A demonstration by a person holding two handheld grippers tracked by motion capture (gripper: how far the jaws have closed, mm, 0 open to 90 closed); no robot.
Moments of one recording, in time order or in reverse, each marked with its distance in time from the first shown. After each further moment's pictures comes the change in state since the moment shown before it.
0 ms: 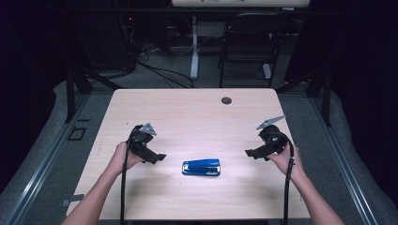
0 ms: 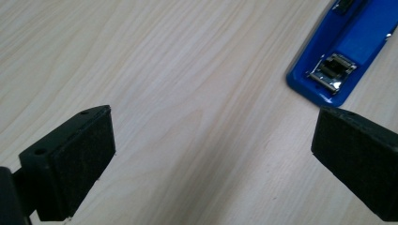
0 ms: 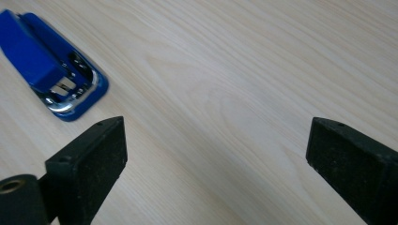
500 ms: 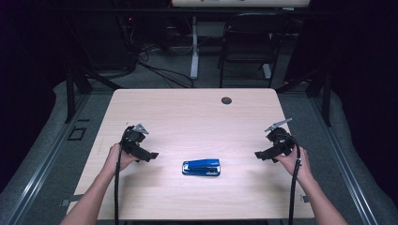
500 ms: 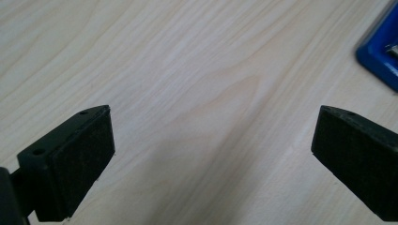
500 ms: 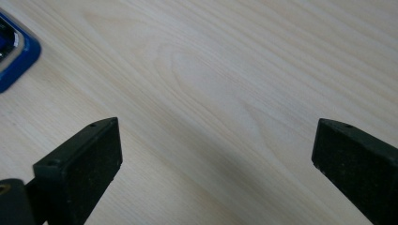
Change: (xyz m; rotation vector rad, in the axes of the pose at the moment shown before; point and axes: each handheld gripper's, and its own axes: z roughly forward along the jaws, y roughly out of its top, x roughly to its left) left arm 0.027 -0.024 0.012 0.044 0.061 -0.109; right arm -0.028 -0.024 0.012 0.086 -0.055 0.068
